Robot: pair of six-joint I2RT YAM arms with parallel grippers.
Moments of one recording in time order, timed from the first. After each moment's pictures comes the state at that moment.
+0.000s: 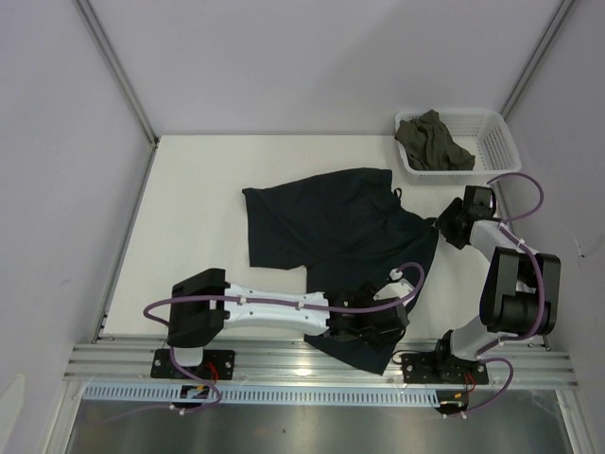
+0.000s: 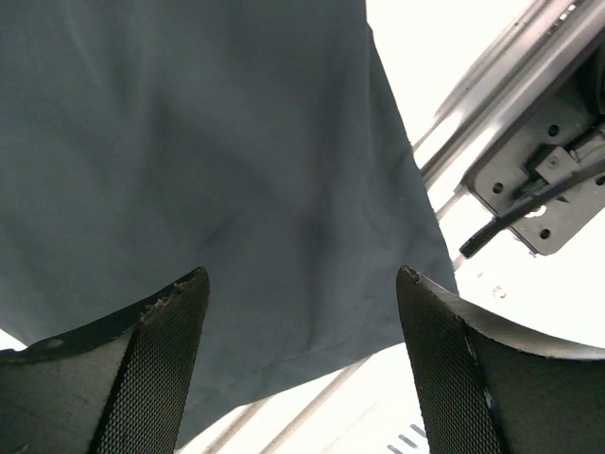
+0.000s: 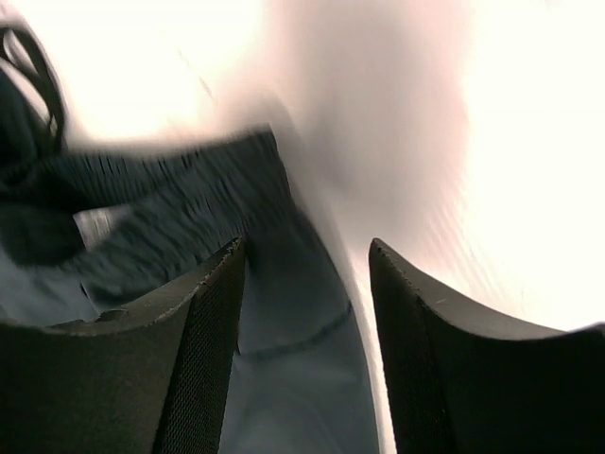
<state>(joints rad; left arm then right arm) -1.47 1.85 1.39 -0.55 -0.33 -0.53 -0.16 1.55 0.87 -0.22 -0.01 0.55</state>
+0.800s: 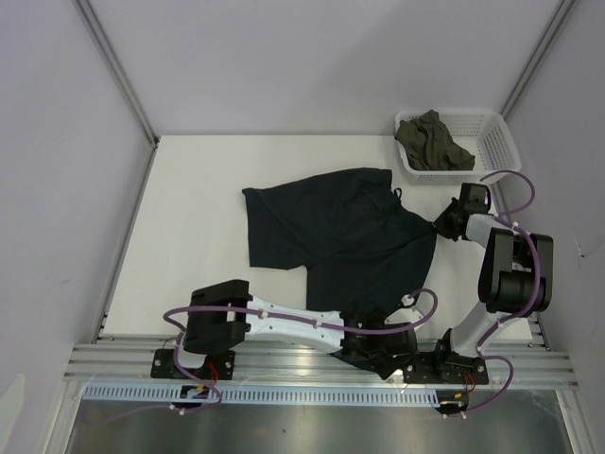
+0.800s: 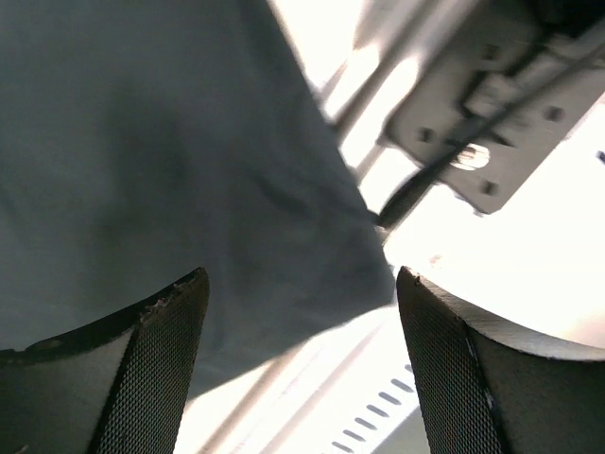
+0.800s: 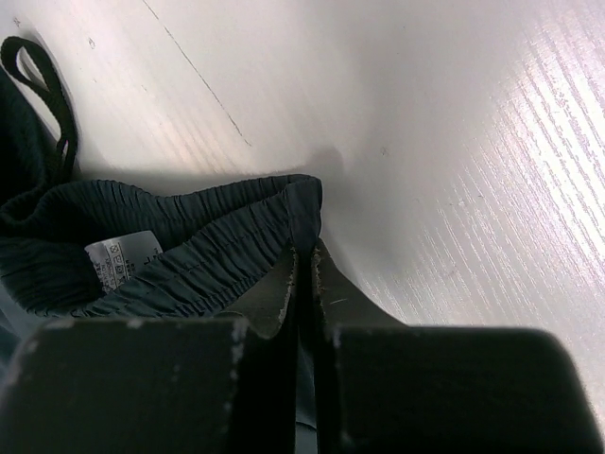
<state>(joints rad) -1.55 1.95 1.41 -0.53 -0.24 -0.58 -0.17 1.71 0.92 -0.12 -0.08 0.54</state>
